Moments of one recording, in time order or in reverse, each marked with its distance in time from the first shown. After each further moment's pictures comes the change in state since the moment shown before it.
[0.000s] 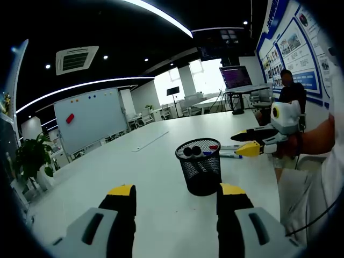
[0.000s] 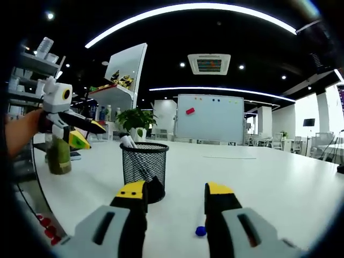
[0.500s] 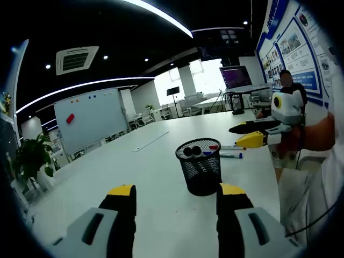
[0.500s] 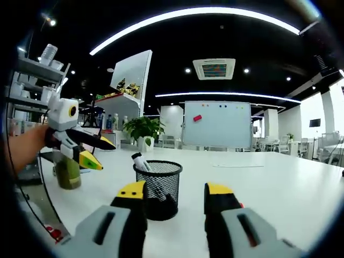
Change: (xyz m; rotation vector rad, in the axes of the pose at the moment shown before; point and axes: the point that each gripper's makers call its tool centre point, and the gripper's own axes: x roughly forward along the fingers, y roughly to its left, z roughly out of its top) left arm 0.000 -0.001 0.001 0.001 0.000 0.000; right arm 0.003 0.019 0.032 0.019 -0.043 0.060
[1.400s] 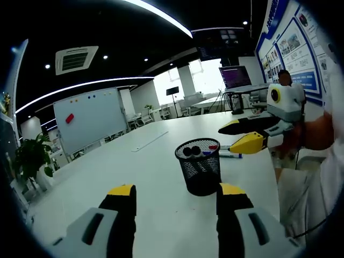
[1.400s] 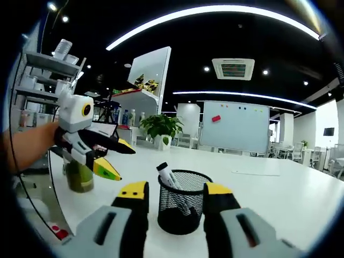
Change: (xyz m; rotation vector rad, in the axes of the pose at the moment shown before) left arm 0.000 0.000 0.000 0.000 0.002 -0.003; right arm 0.026 0.044 0.019 -0.084 0.001 0.128
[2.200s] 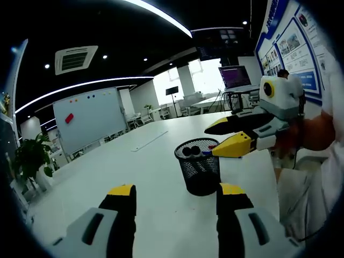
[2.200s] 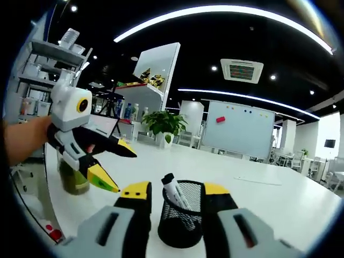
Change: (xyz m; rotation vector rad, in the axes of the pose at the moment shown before) left arm -0.001 -0.002 0.000 0.000 0.002 -0.002; right arm 0.027 0.013 0.005 -0.058 0.053 0.012
